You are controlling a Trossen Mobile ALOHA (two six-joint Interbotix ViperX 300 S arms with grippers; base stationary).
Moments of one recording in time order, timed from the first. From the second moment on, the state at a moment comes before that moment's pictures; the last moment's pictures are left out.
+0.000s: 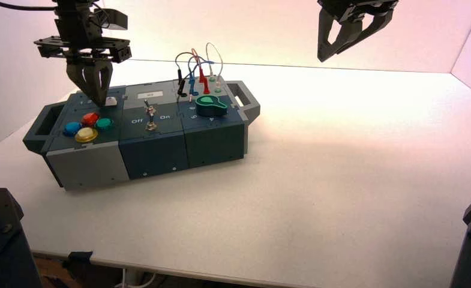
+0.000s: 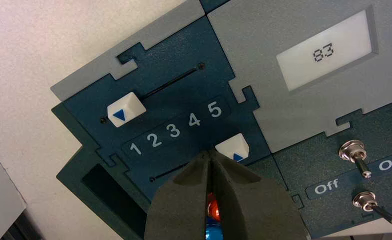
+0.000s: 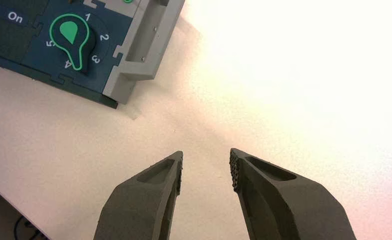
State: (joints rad) left arm -0.12 0.15 0.61 -0.01 0.86 0.11; right arm 0.55 -0.39 0.86 -0.10 0.61 -0.01
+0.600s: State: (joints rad) left arm -0.12 0.15 0.60 0.01 0.89 0.11; right arm 0.55 -0.39 0.86 -0.10 0.61 -0.01
